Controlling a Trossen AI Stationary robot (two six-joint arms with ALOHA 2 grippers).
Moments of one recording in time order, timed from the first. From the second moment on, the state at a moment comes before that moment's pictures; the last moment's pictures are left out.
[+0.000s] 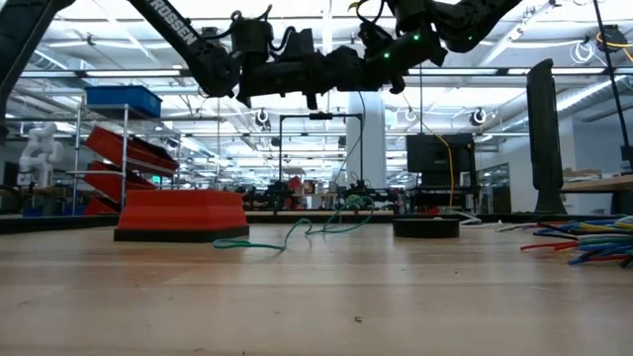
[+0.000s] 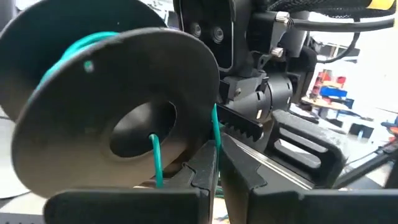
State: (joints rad) left arm 0.55 1.86 1.17 0.84 0.61 -0.23; right arm -0.49 1.58 1.10 0.39 0.26 -0.04
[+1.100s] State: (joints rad) left arm 0.54 1.86 1.16 0.89 0.68 -0.11; right arm -0.52 1.57 1.11 0.53 0.08 0.07
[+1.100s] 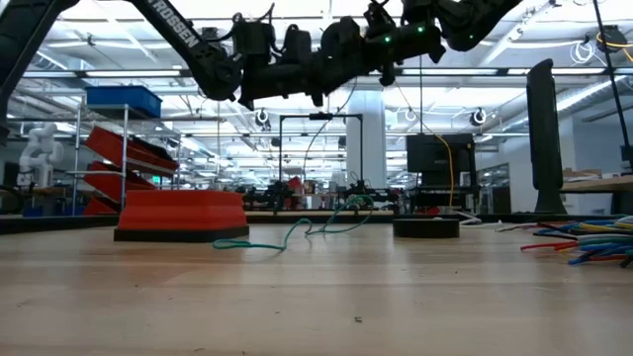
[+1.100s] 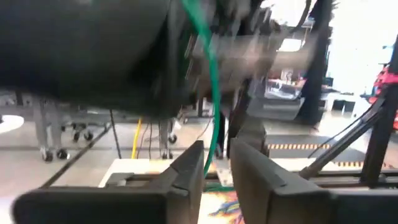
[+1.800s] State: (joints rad) left arm 0.63 1.87 1.16 0.77 0.90 0.04; right arm -0.51 1.55 1.11 0.54 -0.01 0.11
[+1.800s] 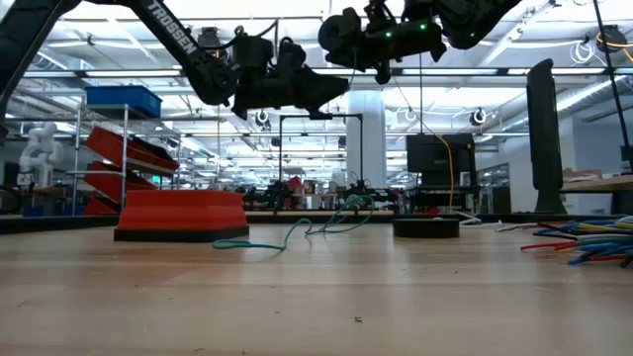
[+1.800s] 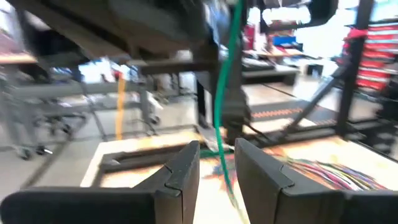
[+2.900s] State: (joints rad) left arm 0.58 1.89 1.16 0.61 0.85 0.11; right arm -0.50 1.56 1.11 0.50 -0.06 0.09
